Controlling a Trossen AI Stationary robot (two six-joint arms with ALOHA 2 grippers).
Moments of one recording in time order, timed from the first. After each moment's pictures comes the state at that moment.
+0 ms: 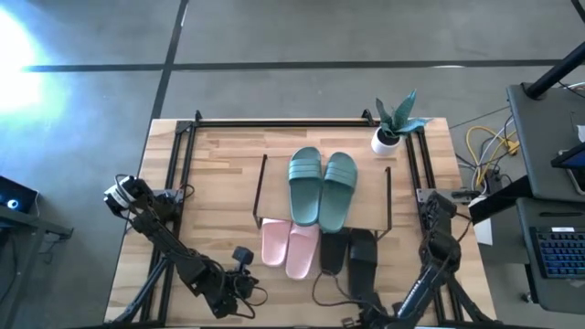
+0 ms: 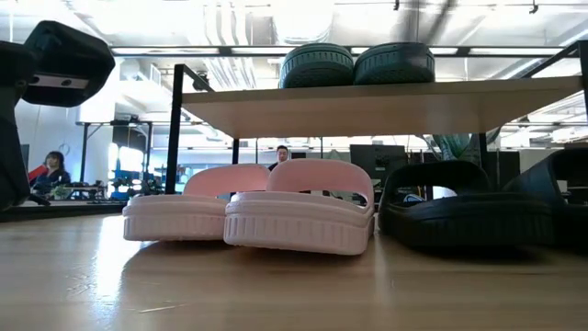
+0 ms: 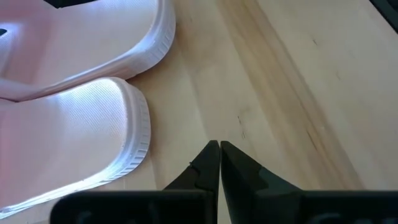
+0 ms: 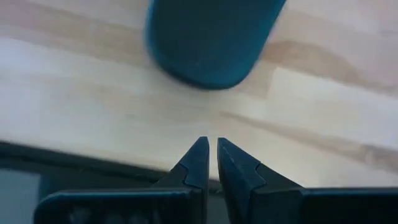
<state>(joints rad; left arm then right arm) -0.84 1.73 0.94 -0.20 -0.53 -0.33 0.94 2.37 2.12 -1.51 0.09 2.28</state>
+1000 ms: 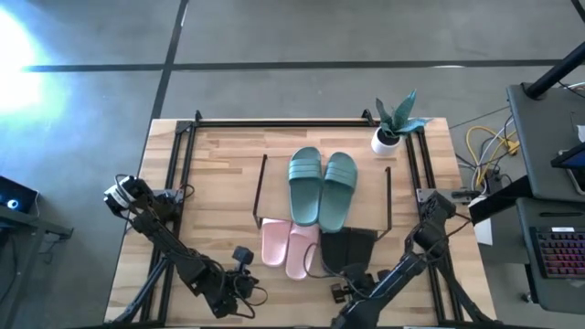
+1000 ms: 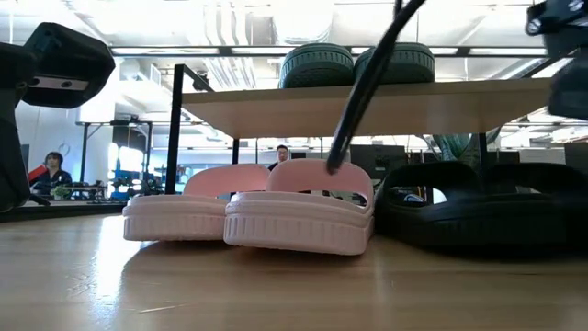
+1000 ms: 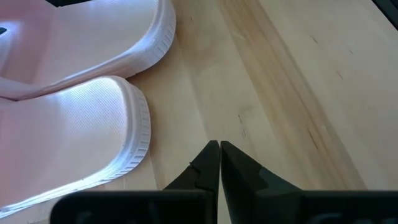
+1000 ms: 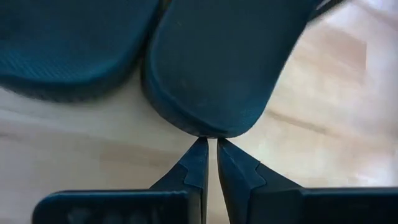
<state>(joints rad) -0.84 1.73 0.93 -0.20 -0.53 -0.34 0.80 2.37 1.89 -1.57 0.20 2.12</state>
